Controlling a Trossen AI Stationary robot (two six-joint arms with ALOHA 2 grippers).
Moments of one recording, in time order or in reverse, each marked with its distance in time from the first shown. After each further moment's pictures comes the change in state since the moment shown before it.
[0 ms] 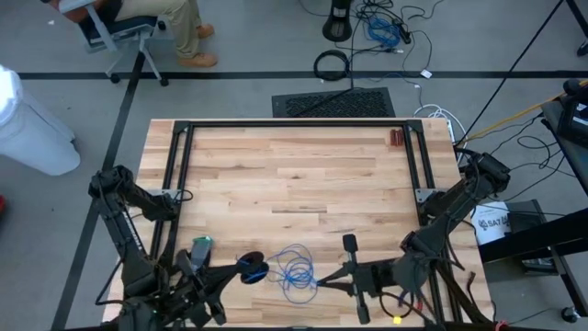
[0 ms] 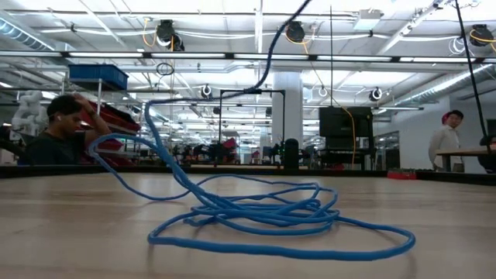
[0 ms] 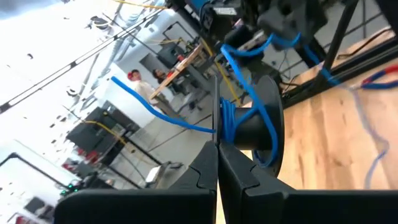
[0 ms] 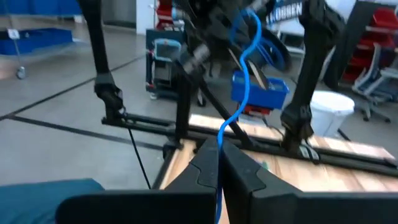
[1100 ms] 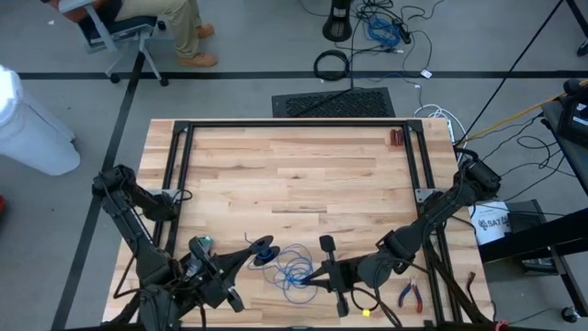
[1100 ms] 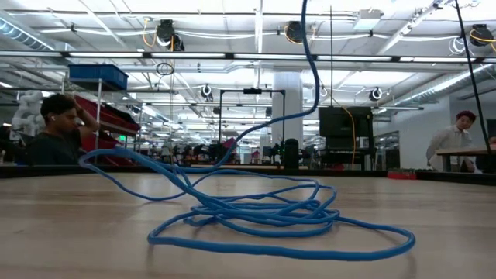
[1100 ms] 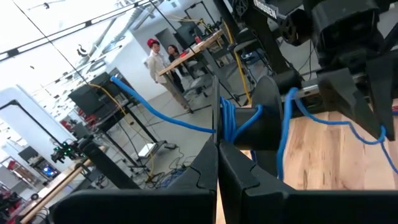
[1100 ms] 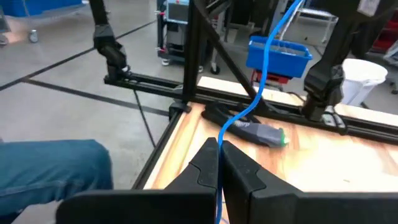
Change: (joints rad) left arm 0.098 0.007 0.000 0.054 -0.001 -0.151; right arm -0.122 0.116 0.000 -0.056 -0.192 0.065
